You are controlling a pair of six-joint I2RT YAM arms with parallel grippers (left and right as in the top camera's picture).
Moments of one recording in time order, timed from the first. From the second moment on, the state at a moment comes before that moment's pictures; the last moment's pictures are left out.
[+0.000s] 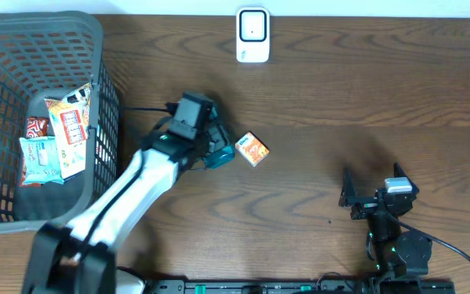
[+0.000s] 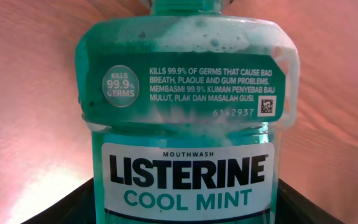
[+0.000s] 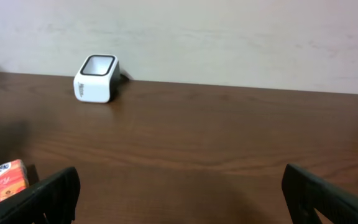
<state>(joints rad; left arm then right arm) -0.43 1.53 0.98 -0.47 0.07 -0.87 0.02 0.01 0.01 -0.07 -0.06 -0.01</state>
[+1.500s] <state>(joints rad) -0.72 1.73 0.99 -0.25 0.06 -0.83 0.02 0.01 0.01 -0.07 -0.06 -0.01</state>
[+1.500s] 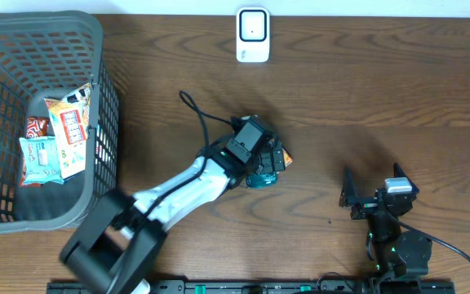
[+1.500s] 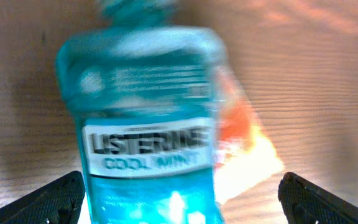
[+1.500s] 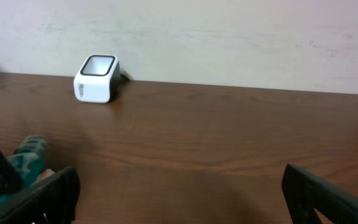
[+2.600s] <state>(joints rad) -0.72 0.92 1.00 -0.29 -0.01 -0.41 0.02 0.01 0.01 -0.07 -0.06 -0.01</state>
